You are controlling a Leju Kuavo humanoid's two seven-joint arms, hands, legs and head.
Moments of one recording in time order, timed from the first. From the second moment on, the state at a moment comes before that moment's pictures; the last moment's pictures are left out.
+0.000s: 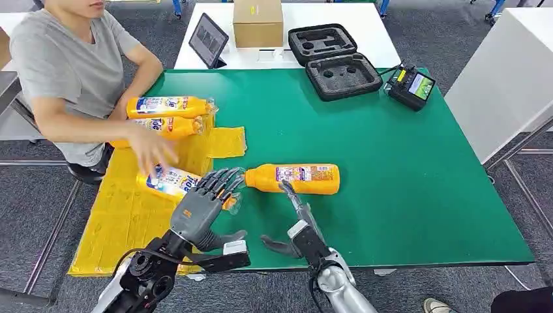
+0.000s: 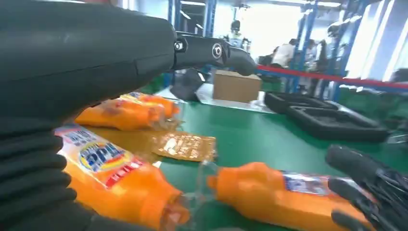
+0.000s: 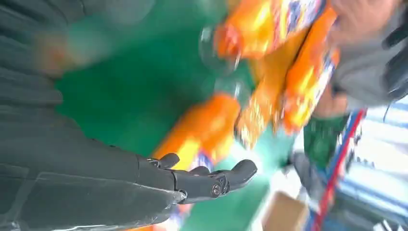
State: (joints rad) left arm -0.17 0.03 -0.44 -1.48 -0.97 0.22 -0.33; right arm -0.20 0.13 0.22 -0.95 0.31 -0.36 -0.69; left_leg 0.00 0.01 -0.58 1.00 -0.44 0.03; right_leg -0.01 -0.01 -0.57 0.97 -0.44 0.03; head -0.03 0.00
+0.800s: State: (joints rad) left arm -0.14 -0.07 -0.41 -1.41 -0.61 0.33 -0.61; right arm -0.46 0.02 -0.02 -0.78 1.17 -0.69 -0.58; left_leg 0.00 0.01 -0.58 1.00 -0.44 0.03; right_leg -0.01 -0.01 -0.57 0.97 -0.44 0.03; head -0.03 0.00
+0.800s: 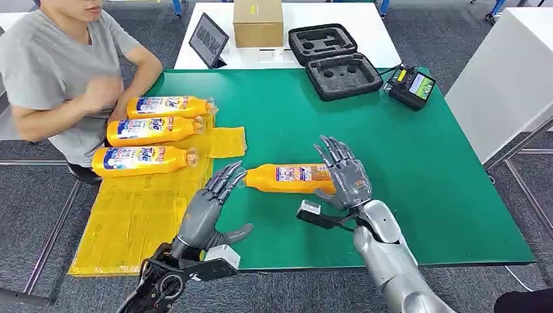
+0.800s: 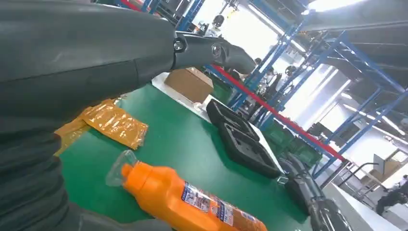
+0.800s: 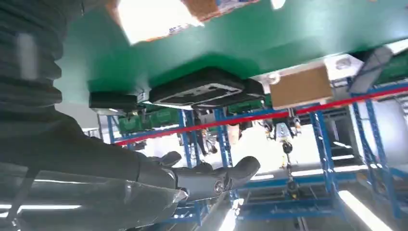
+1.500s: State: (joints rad) left arm -0.21 -0.09 -0.42 -1.34 -0.59 0.35 -0.62; right arm -0.66 0.04 -0.01 -0.43 1.09 -0.62 -0.58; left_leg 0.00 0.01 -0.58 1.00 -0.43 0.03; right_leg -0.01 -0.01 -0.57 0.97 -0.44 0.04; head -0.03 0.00
